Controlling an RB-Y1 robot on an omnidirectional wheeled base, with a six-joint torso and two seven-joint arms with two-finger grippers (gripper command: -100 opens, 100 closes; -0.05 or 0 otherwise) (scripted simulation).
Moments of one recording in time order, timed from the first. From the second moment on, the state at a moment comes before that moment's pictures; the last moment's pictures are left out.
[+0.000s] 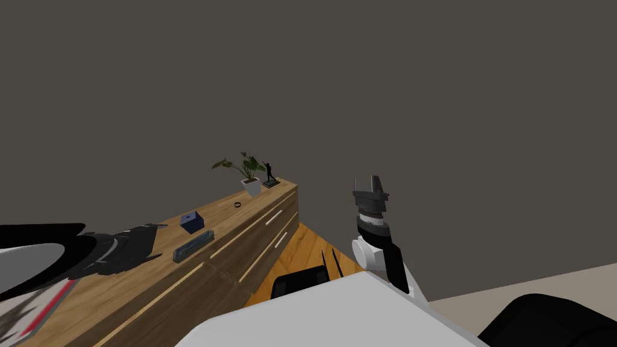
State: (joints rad) left arm 0.34 0.96 0.67 -2.00 0.87 1.41 0.40; right arm 0.49 0.00 -0.04 -2.38 -0.07 -0.60 -0.02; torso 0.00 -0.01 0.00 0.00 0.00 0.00
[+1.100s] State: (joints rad) left arm 0.39 0.96 0.69 -1.84 1.01 1.71 0.53; right arm 0.49 0.00 -0.04 -2.38 -0.07 -0.60 -0.02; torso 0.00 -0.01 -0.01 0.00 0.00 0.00
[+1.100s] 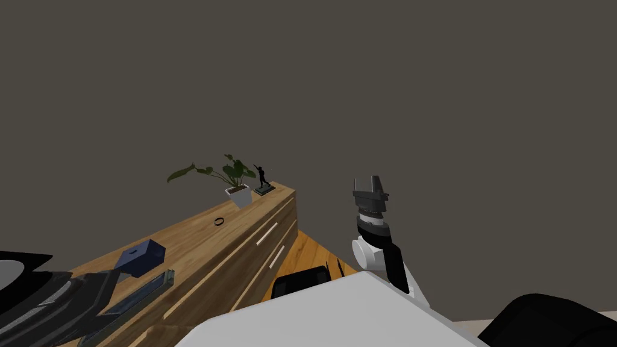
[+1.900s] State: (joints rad) left arm 0.44 0.89 0.64 -1.75 1.02 1.75 0.55; right arm 0.49 0.00 -0.04 -2.38 -0.07 -0.60 -0.02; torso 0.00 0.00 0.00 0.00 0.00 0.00
